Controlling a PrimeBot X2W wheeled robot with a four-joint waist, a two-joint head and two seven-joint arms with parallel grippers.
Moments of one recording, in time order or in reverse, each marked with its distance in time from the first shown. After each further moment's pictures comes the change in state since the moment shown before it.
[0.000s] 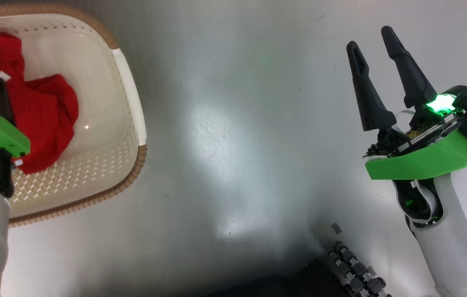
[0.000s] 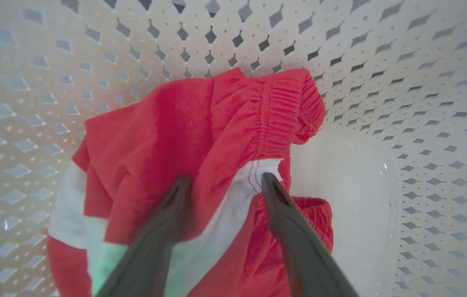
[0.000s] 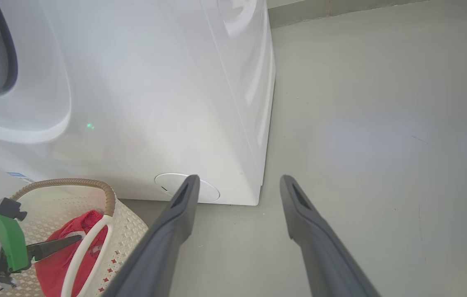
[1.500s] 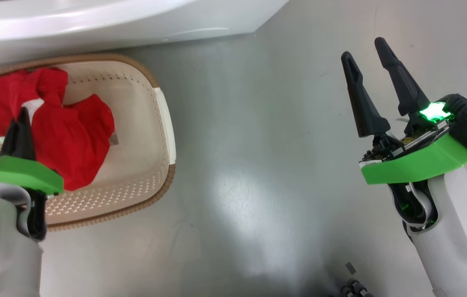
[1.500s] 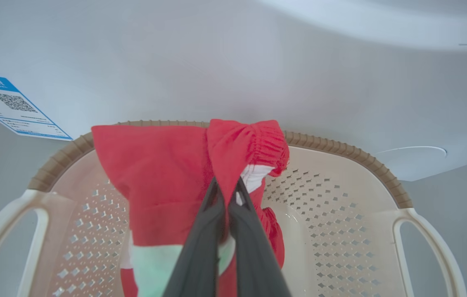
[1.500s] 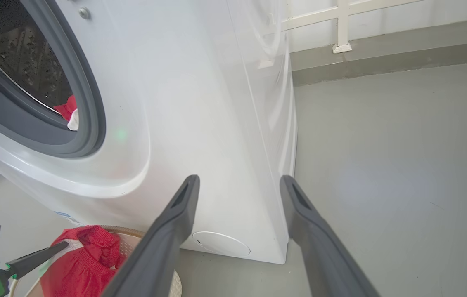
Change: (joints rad) left arm 0.358 -0.057 0.089 -0.476 0.072 0.000 -0.040; right arm 0.008 0.001 0.011 0.040 0.006 0.000 0.000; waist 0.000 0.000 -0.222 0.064
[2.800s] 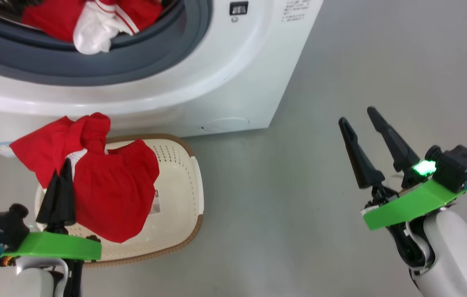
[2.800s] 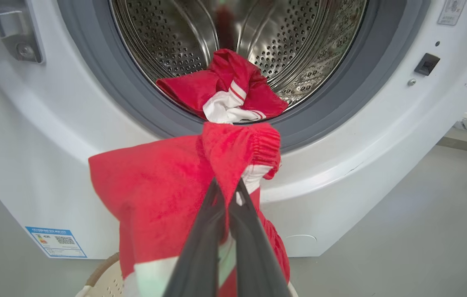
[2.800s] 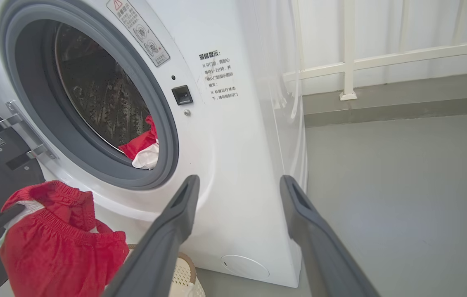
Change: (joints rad) left arm 0.429 -0.092 0.022 -0.526 0.043 0.000 0.000; right arm 0.152 -0.043 0.027 0.077 0.032 0.000 0.000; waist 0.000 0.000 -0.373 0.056
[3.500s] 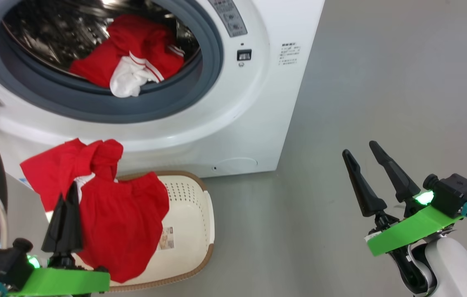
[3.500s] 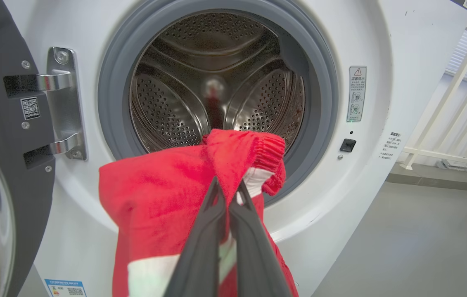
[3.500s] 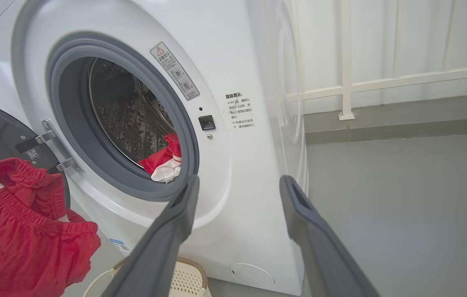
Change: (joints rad) left arm 0.183 -0.054 0.027 -0.226 0.040 0.000 0.000; right arm 0.115 -0.004 -0.009 0.027 0.006 0.000 0.000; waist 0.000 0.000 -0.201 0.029
